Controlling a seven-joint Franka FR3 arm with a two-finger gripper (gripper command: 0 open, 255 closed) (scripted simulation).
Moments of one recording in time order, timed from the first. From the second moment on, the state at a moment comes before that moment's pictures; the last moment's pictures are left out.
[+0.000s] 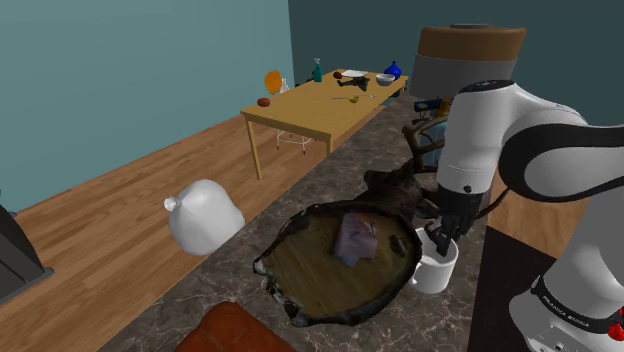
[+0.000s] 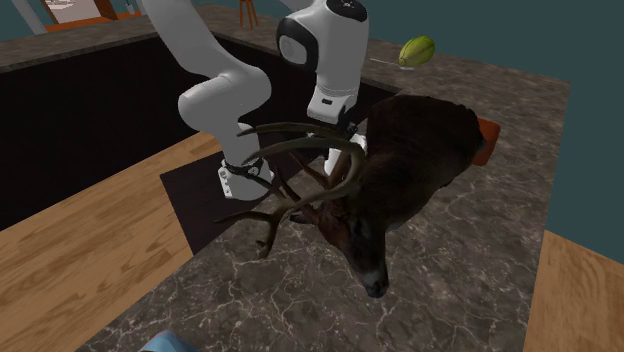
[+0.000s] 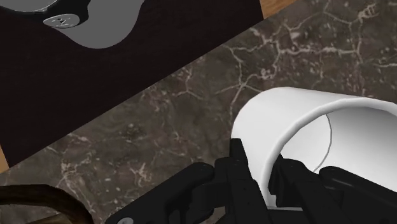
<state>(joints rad) 0.22 -0.81 0.32 -2.87 0.35 1.99 0.55</state>
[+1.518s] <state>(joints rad) 0.20 -0.88 0.24 -2.61 0.27 1.65 0.59</state>
